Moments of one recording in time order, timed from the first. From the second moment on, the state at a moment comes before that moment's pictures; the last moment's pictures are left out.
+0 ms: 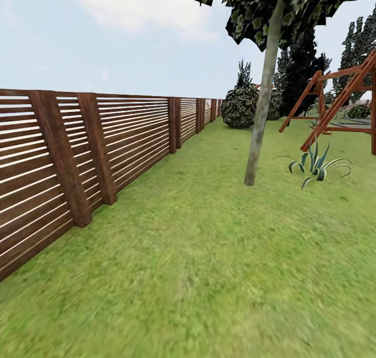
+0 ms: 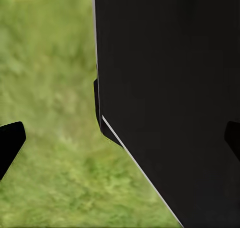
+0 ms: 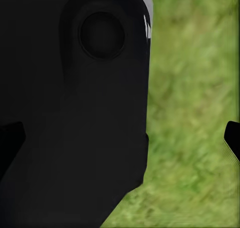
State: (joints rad) left arm 0.09 0.04 0.00 -0.02 0.00 0.00 0.00; right arm -0.05 -0.03 0.00 0.05 0.00 0.00 0.00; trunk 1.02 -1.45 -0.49
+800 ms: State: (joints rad) left arm 0.09 0.04 0.00 -0.02 0.00 0.00 0.00; right arm -0.05 -0.03 0.00 0.05 0.00 0.00 0.00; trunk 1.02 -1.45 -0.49
